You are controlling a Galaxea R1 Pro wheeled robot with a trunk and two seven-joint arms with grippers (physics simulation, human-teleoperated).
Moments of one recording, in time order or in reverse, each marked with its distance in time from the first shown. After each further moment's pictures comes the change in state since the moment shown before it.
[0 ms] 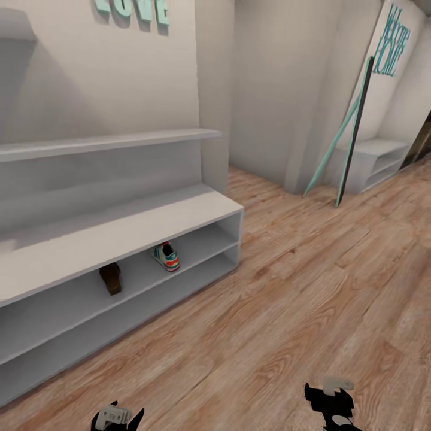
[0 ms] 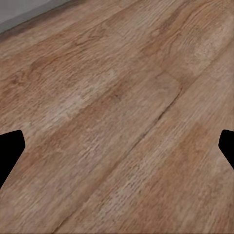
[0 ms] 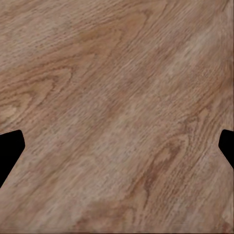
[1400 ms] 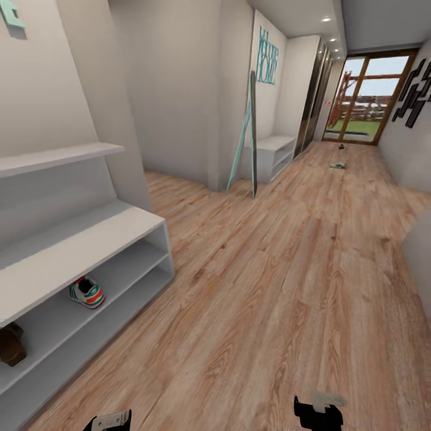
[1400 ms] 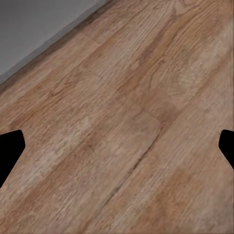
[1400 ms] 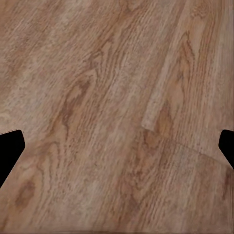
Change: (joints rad) left arm 0.000 -0.080 0.005 0.085 0.011 -0.090 0.457; right arm 0.064 0.061 0.000 0.001 0.001 -0.075 0.005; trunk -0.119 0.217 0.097
